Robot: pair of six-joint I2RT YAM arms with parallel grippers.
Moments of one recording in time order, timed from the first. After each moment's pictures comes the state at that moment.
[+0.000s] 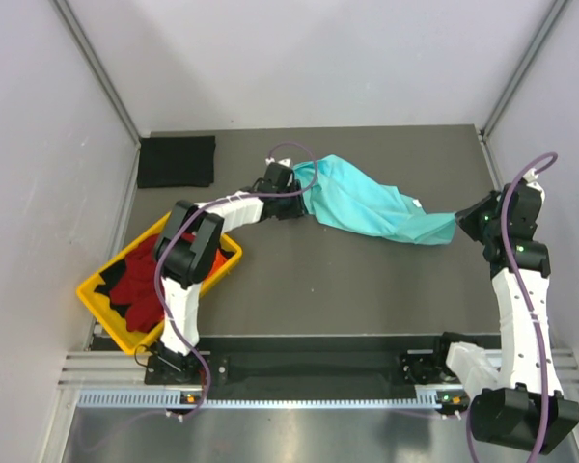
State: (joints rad) left arm -0.50 2.06 1.37 -0.11 0.10 -0.59; right arm -0.21 0.90 0.94 -0.61 -0.06 0.63
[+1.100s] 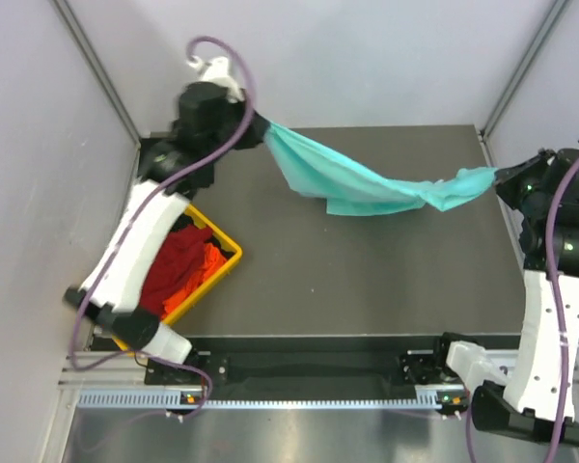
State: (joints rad) left arm -0.50 1.56 1.92 -0.65 -0.07 -0.47; right arm -0.21 0.97 1.47 -0.84 0.05 0.62
